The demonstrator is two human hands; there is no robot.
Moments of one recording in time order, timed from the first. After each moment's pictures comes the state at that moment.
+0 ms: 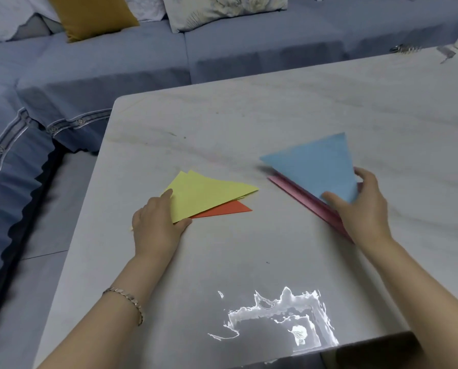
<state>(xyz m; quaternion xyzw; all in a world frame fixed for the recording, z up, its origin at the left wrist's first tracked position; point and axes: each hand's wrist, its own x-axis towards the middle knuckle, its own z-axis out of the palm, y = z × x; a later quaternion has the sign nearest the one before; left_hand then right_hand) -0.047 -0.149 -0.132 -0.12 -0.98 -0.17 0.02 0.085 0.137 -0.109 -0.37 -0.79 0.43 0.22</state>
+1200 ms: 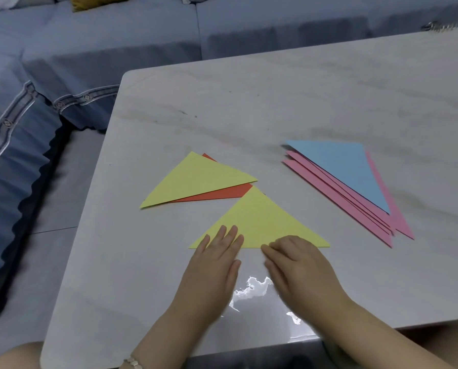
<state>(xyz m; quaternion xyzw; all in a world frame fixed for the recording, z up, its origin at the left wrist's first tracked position) 0.055 -0.148 -0.170 -0.37 -0.92 -0.14 -0.03 0.128 0.026 -0.168 0.03 -0.97 0.15 0.17</state>
